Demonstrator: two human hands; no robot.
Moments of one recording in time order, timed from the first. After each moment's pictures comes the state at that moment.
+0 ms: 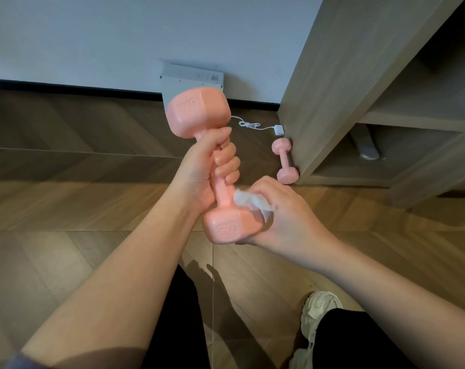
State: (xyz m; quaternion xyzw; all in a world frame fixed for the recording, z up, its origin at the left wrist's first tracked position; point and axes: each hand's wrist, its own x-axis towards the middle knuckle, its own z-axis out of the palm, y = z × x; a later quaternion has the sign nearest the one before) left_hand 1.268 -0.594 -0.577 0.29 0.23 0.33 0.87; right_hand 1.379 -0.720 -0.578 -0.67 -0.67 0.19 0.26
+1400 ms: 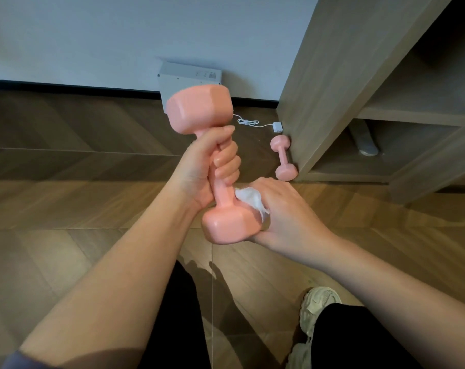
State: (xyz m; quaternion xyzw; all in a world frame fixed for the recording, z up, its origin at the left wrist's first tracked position) left_hand 1.268 -0.602 -0.574 0.33 0.21 0.31 0.87; right_hand 1.383 -0.725 -0.581 -0.66 -0.71 0.14 0.20
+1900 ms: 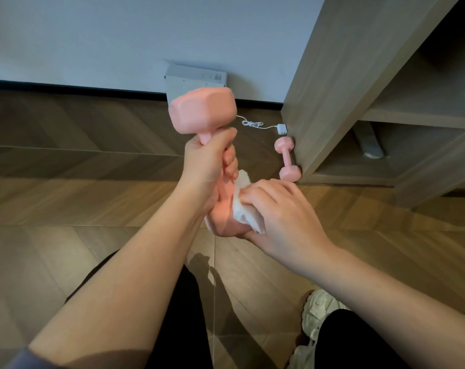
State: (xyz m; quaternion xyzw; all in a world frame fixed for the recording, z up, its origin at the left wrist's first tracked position) left_hand 1.276 -0.615 -0.570 0.36 0.36 0.42 0.75; right_hand 1.374 -0.739 -0.584 -0.65 -0.74 -0.01 0.18
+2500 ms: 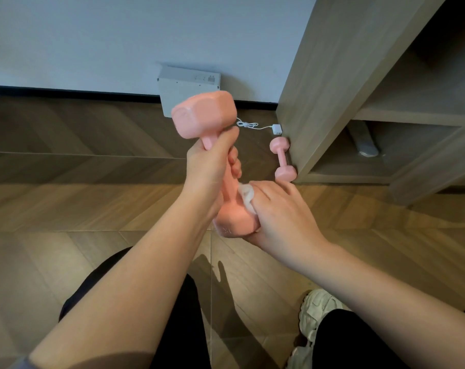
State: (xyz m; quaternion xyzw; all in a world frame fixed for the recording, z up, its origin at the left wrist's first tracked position) left_hand 1.293 -0.617 -0.576 0.34 0.37 0.42 0.76; right_hand 1.383 -0.729 -0.586 -0.69 -0.71 0.04 0.09
